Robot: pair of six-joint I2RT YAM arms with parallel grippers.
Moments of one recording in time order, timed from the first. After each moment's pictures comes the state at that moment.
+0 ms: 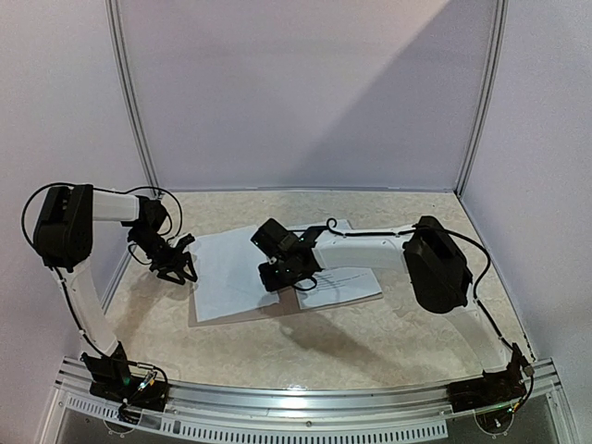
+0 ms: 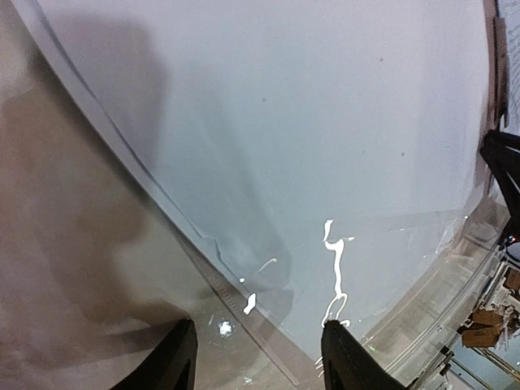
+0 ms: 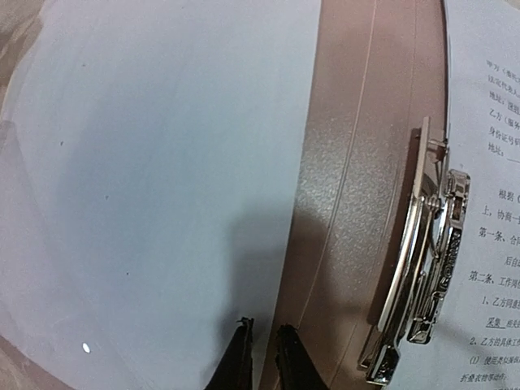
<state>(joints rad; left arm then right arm) -0.02 1.94 1.21 -0.91 0.49 0.17 1.04 2.45 1.99 -0.56 0.17 0.53</state>
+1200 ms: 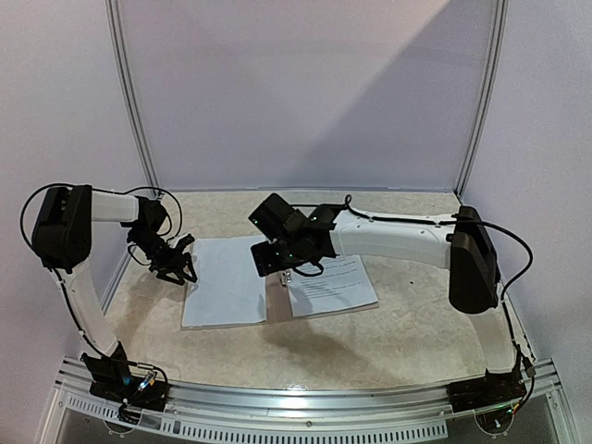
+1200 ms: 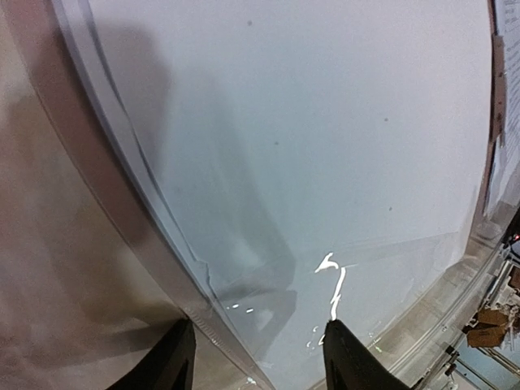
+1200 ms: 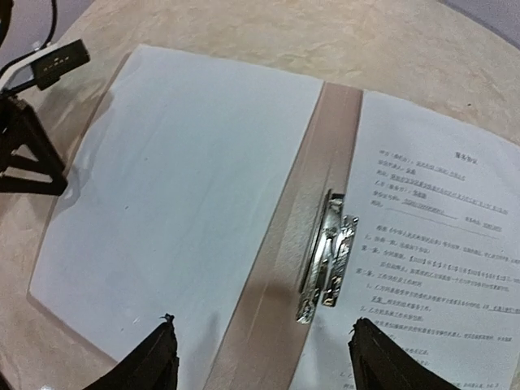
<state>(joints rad) -0.02 1.92 1.20 -0.91 0.48 0.18 1.08 2.23 1.94 -0.62 0.30 0.55</state>
